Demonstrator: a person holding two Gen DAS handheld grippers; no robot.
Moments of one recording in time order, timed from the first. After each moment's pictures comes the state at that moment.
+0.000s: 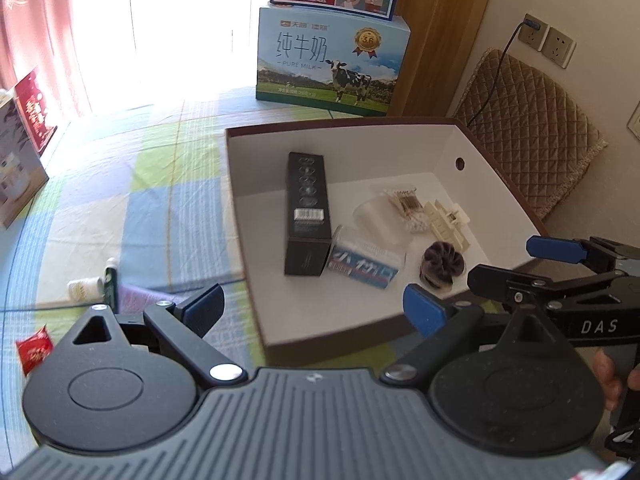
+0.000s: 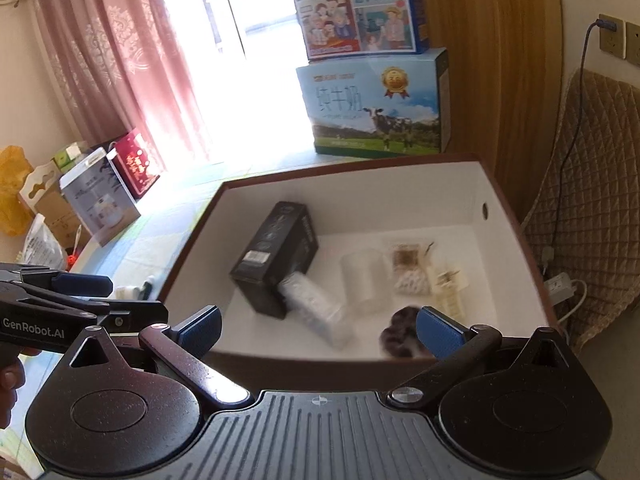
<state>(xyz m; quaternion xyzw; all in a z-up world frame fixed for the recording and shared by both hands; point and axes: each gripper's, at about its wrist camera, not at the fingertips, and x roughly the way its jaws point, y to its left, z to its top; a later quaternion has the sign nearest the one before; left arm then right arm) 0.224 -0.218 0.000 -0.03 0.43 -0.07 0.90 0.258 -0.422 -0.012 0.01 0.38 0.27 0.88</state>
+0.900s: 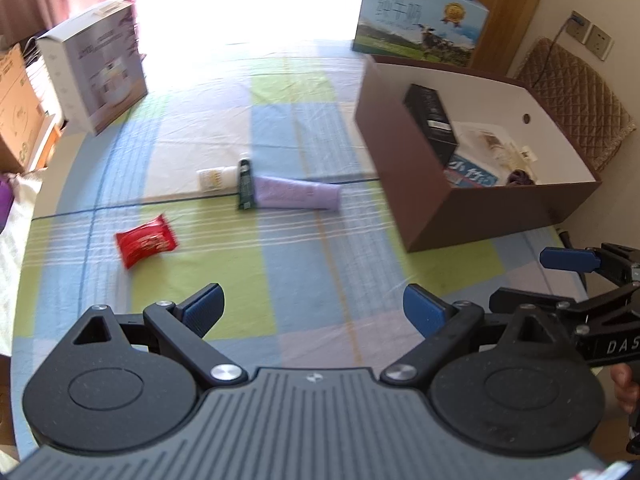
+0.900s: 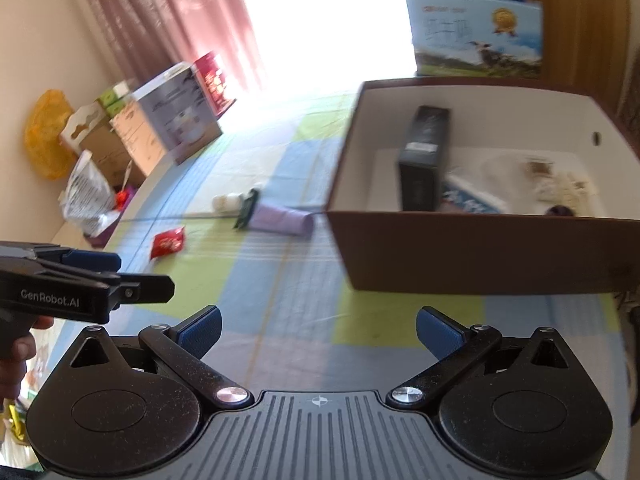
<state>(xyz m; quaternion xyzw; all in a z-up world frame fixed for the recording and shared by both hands) 0.124 -0.074 -0.026 -0.05 0.47 -0.01 0.88 0.154 -0.300 -0.047 -0.01 0.44 0.32 0.84</state>
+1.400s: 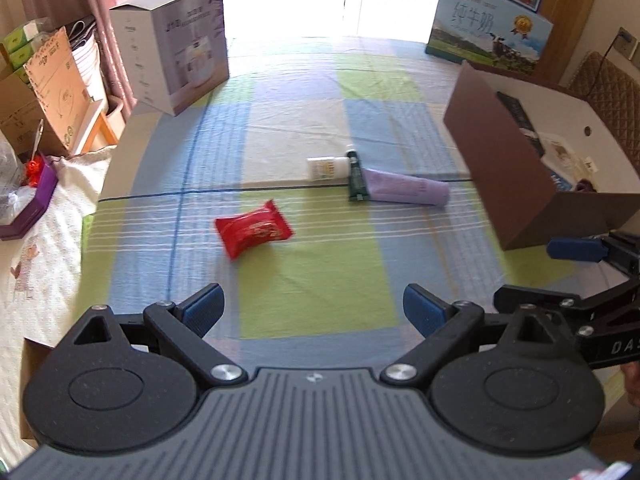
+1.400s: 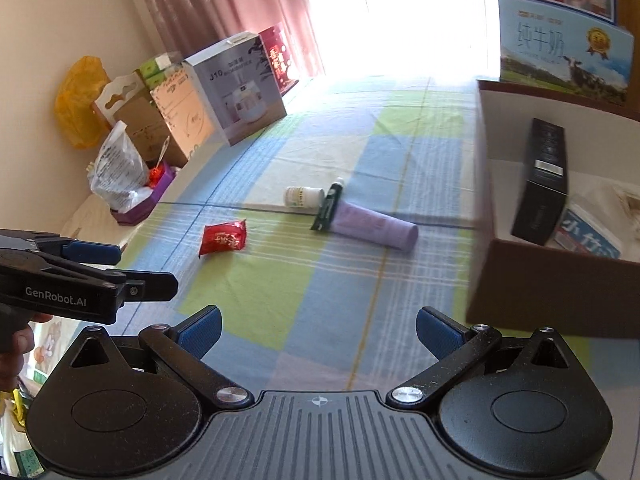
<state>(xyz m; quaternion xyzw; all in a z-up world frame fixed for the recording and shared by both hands) 0.114 0.017 -0.040 -0.04 0.48 0.04 0.88 0.152 -0.201 -0.069 -0.04 0.43 0.37 0.82</state>
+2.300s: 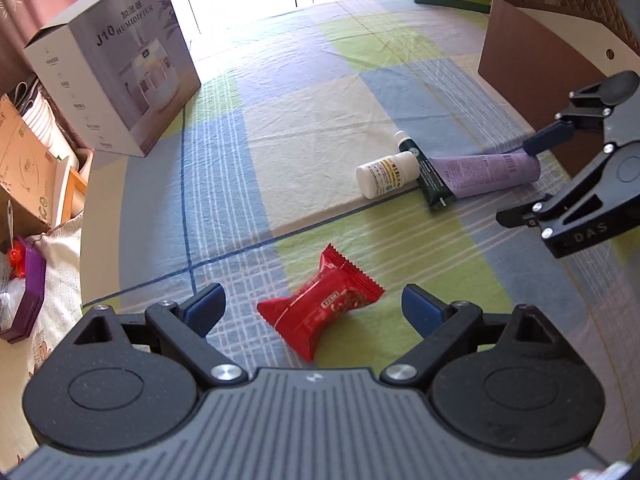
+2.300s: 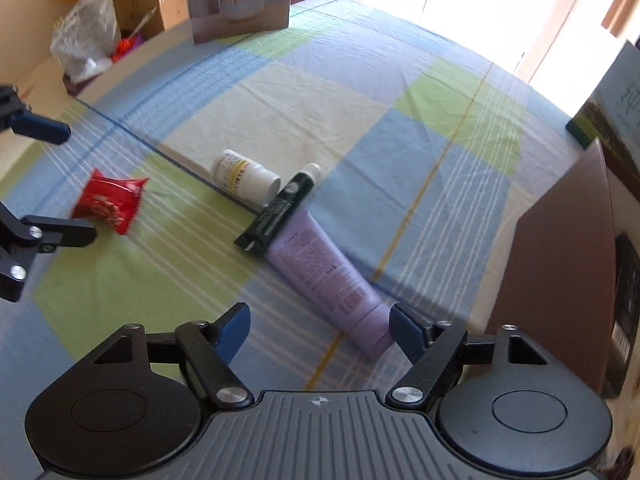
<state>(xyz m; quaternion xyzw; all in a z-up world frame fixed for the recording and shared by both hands) 0.214 0.069 -0.111 0.08 0.49 -0.03 0.86 0.265 -0.090 -0.146 -0.28 0.45 0.36 0.77</state>
